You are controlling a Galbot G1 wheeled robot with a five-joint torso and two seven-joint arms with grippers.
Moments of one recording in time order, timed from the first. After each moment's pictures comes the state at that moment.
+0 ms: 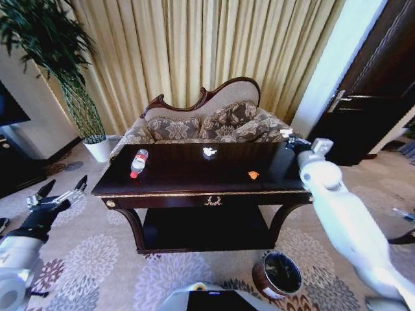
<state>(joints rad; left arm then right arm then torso) 1.80 -1.20 -1.35 -2.41 -0.92 0.27 0.11 -0.92 0.80 0.55 1.93 0.79 -0.41 0.35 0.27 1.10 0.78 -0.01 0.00</state>
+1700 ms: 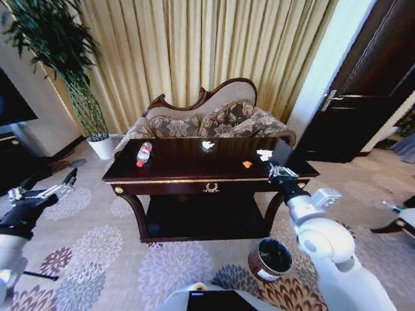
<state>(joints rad) 1.80 -1.17 -1.43 -2.43 -0.96 0.28 0.13 -1.40 1.09 0.66 2.37 0.63 -0.36 0.26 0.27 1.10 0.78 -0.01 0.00</state>
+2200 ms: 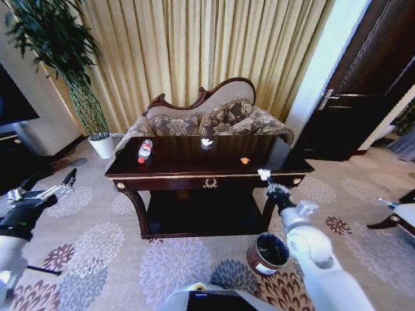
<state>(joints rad) 1.80 -1.18 -1.43 -2.43 -0.97 0.27 0.14 -1.49 1.20 0.66 2.00 0.38 -0.24 0.14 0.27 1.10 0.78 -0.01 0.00</state>
